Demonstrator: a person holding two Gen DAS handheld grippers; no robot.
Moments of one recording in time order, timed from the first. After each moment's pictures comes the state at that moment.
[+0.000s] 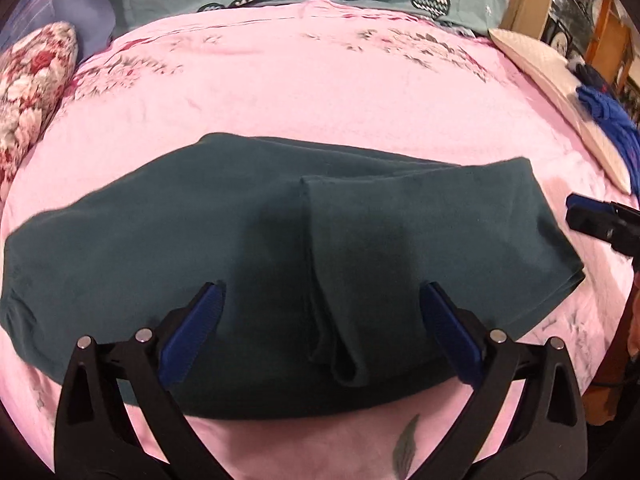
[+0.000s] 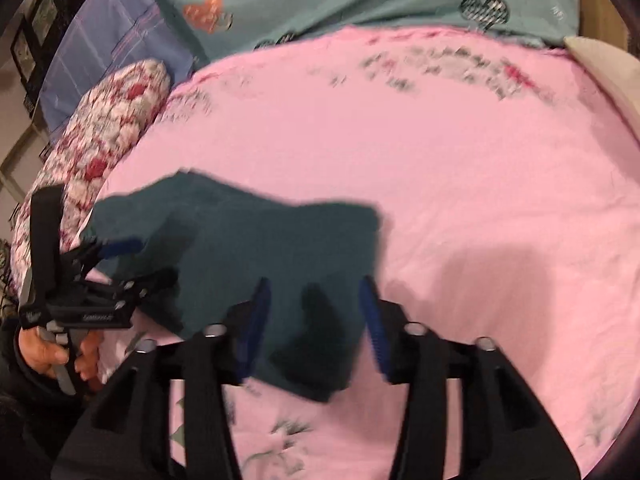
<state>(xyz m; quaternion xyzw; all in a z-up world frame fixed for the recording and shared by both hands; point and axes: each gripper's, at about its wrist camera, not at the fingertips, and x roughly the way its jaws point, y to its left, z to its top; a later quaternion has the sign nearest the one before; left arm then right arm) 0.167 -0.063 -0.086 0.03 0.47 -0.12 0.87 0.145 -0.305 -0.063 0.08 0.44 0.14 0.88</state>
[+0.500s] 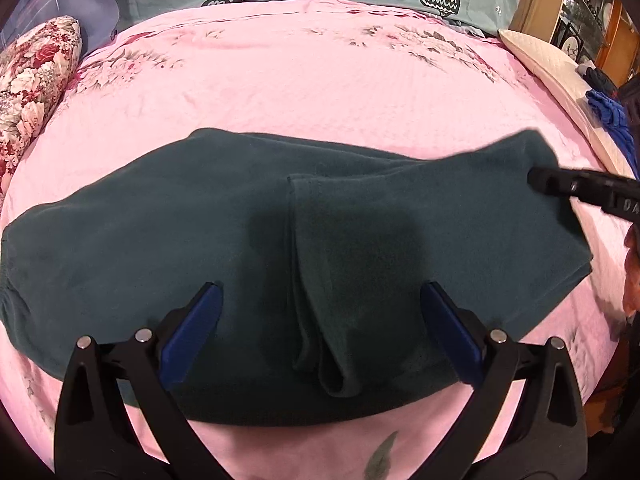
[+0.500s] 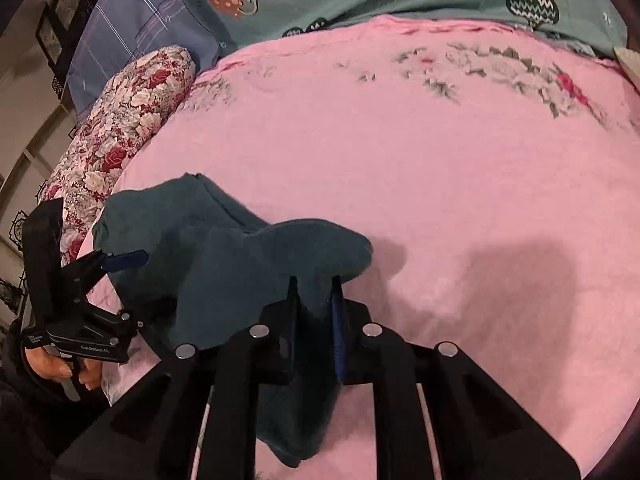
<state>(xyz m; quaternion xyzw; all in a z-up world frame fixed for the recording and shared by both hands) 0.179 -0.083 -0.091 0.03 0.48 -0.11 0.87 0.208 -0.299 -0.067 0.06 0.45 0.23 0.86</state>
